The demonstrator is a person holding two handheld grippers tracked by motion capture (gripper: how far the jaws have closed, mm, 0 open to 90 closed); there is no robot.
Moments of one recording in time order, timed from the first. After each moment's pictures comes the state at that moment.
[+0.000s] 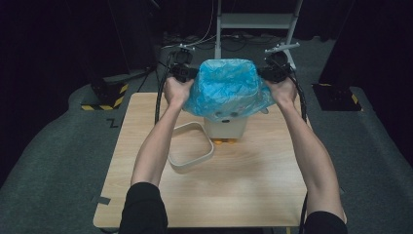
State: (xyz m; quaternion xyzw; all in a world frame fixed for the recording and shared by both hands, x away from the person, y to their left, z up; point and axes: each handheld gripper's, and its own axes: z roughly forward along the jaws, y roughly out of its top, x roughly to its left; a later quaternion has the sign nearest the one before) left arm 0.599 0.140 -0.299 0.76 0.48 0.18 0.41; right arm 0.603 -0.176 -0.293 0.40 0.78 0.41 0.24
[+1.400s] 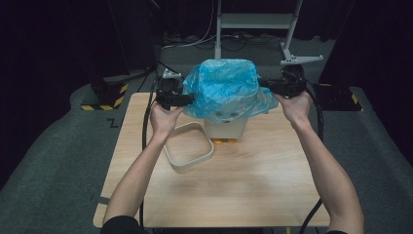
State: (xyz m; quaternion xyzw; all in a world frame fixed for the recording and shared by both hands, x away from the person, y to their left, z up) left arm 0.506 0.162 -0.318 0.75 0.46 0.21 0.43; right arm 0.525 -0.199 -0.277 0.35 0.77 0.49 0.18
